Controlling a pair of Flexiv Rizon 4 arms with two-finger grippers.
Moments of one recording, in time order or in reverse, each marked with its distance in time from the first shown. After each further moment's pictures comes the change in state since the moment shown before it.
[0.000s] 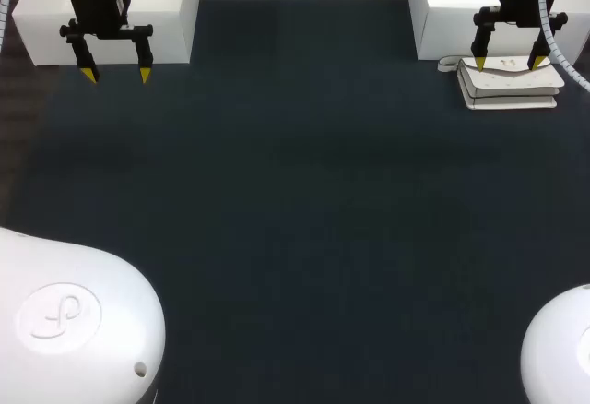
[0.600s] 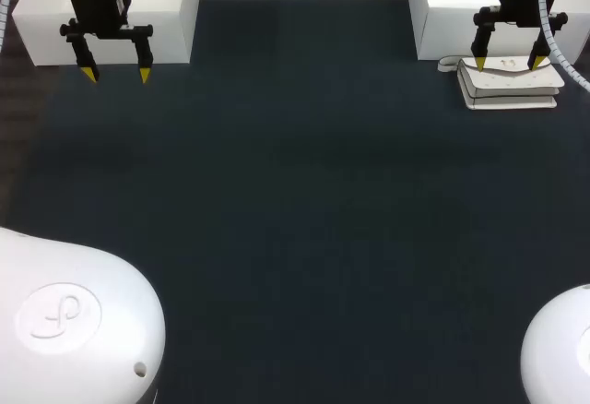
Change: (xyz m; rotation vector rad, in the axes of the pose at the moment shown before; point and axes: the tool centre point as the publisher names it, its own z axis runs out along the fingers) left arm 0.000 -0.004 0.000 0.014 -0.010 0.059; right arm 0.000 0.000 0.000 0.000 -0.001 -0.001
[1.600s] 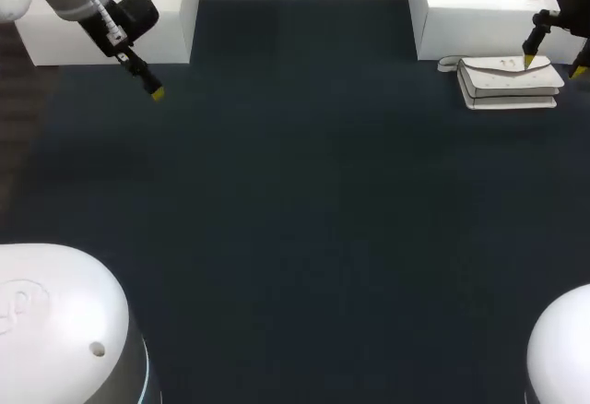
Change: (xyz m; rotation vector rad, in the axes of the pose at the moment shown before) left arm 0.033 -0.025 0.035 0.296 0.148 0.886; right arm -0.113 0.059 0.053 -0.024 0.178 0.122
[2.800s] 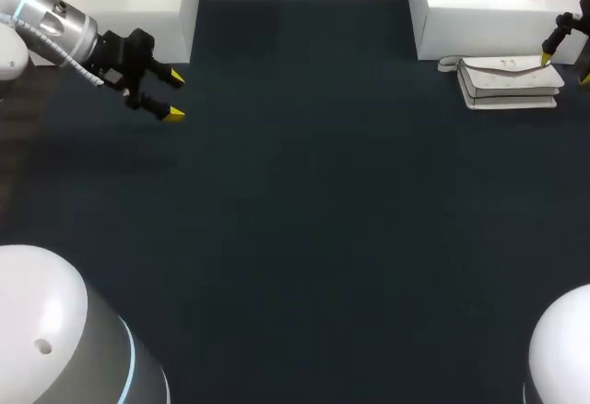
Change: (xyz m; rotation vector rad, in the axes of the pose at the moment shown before) left arm 0.003 -0.036 0.072 0.478 0.188 0.519; right arm -0.055 0.055 0.032 0.004 0.122 0.098
